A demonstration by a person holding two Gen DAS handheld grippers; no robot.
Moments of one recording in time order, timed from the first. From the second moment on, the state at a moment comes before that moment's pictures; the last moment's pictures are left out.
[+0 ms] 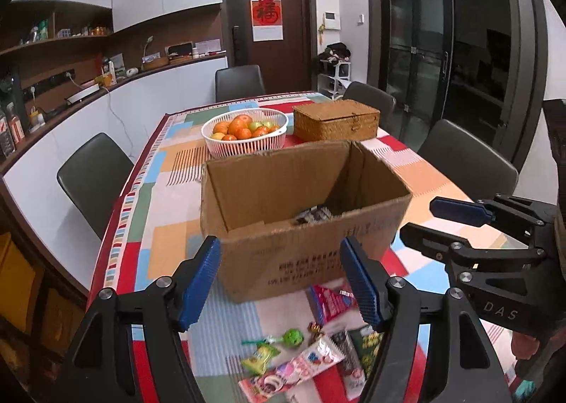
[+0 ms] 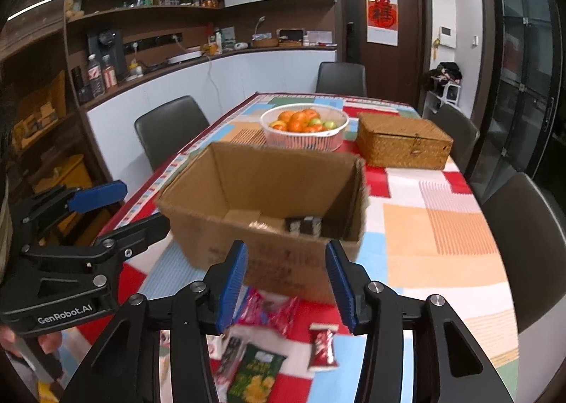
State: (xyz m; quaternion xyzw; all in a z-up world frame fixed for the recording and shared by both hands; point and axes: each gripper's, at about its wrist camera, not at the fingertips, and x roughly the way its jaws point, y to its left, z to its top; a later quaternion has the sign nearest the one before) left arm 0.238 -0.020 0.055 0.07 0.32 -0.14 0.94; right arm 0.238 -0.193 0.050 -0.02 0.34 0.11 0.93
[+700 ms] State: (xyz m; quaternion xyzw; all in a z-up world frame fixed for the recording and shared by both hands) left arm 0.199 -0.002 -0.029 0.19 0.39 -0.20 0.88; right arm 0.201 -0.148 -0.044 -0.01 0.46 0.16 0.87
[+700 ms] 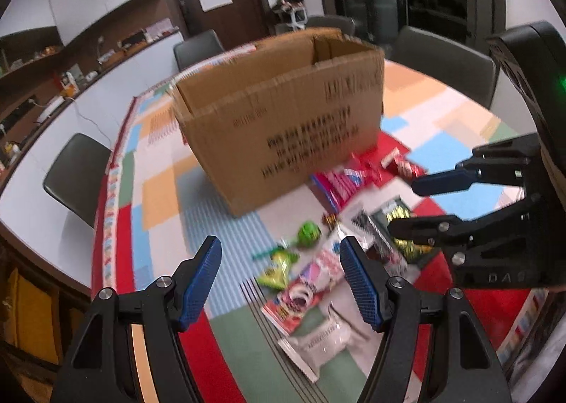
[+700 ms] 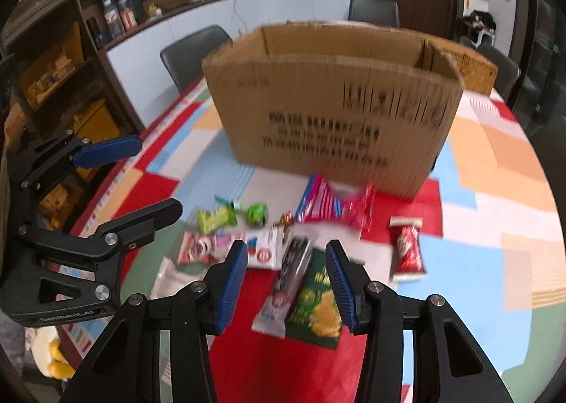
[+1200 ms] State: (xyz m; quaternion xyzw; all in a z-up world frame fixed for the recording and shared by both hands) left arm 0.169 0.004 -0.085 0.22 0.47 -0.23 0.82; right arm 0.191 -0.159 -0.081 -0.03 0.50 0.09 0.86
